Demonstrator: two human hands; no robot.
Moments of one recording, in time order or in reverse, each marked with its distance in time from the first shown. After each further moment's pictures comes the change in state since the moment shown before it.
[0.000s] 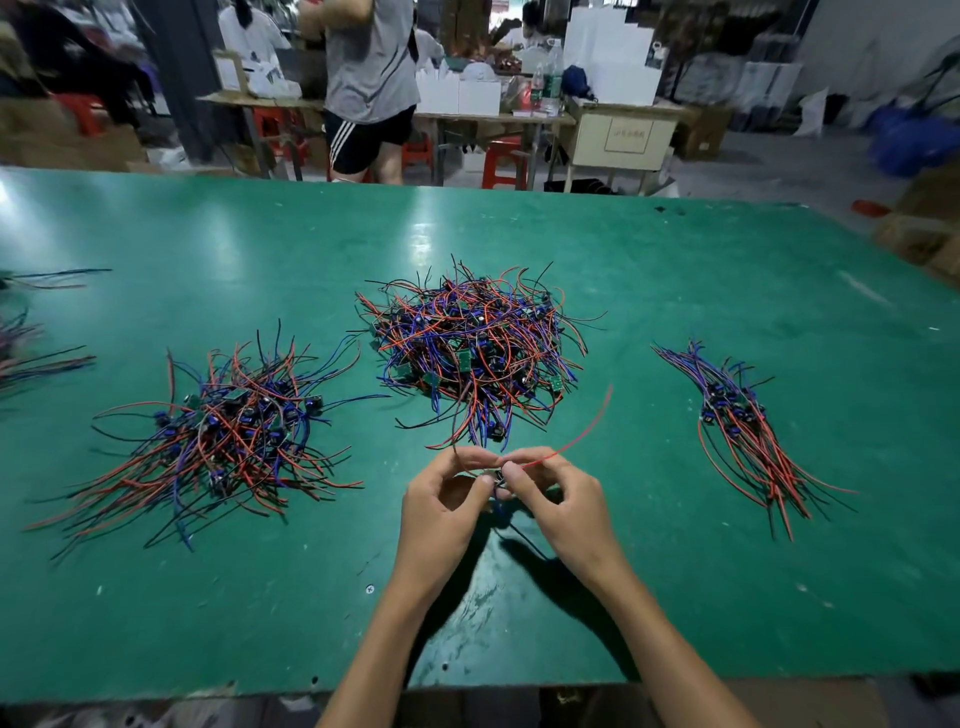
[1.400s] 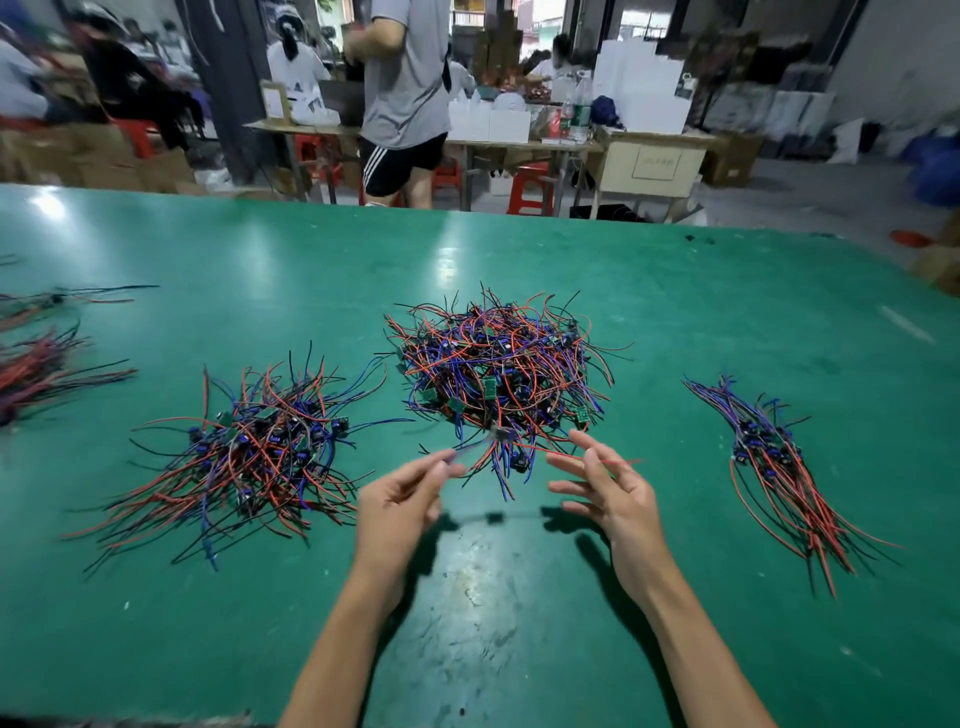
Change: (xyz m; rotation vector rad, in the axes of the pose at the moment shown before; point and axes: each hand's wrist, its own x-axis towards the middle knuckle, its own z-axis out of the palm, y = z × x) left_hand 0.027 0.017 -0.048 -0.120 0.183 -0.129; right_hand 0.031 -0.008 -0.022 0.555 0.050 0.201
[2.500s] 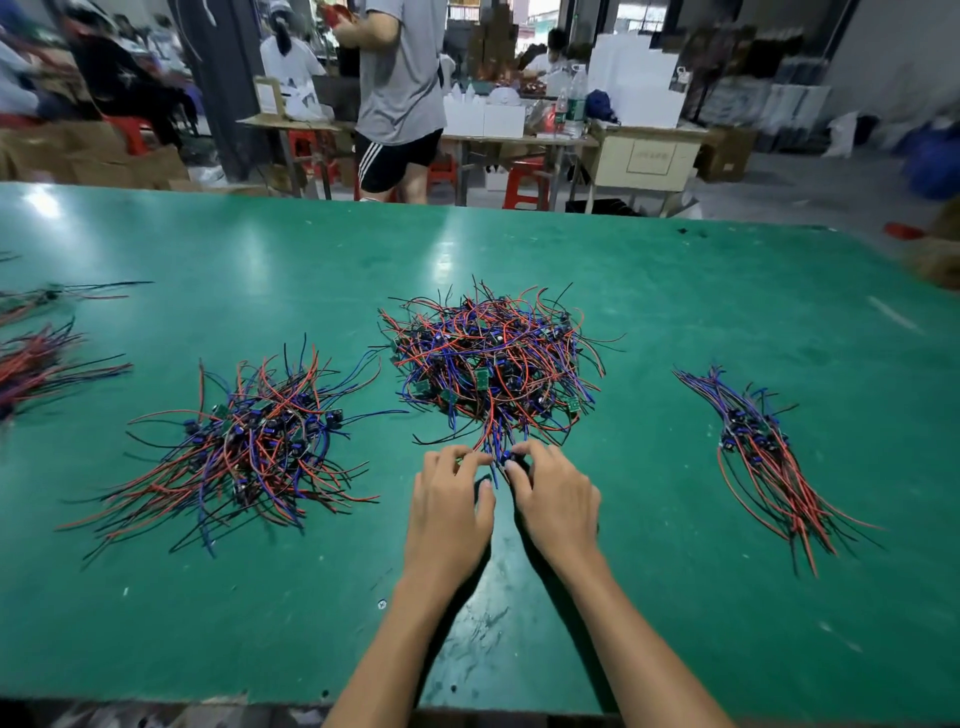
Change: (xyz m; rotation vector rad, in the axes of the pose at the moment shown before) left_hand -0.009 -0.026 0.039 1.115 -0.045 0.473; right_hand 0.016 0.037 0.037 -1.323 0.192 -0.274
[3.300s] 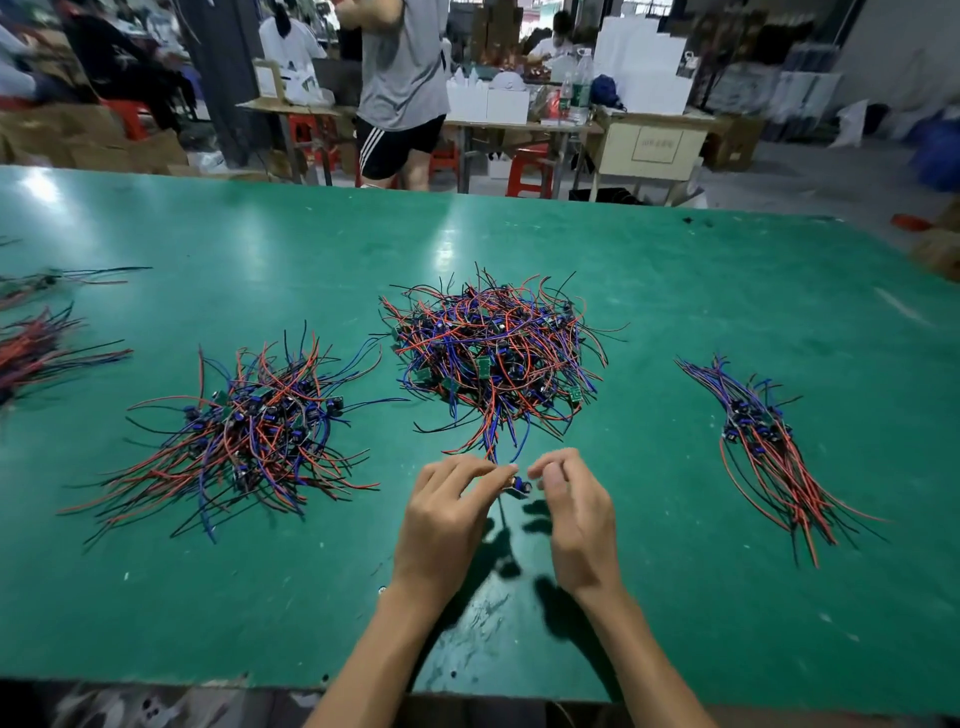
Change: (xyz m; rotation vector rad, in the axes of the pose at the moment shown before) left_hand -0.018 -0.009 -0.012 -0.011 0.327 0.495; right_hand -0.047 0.007 -0.025 0.702 0.075 -0.098
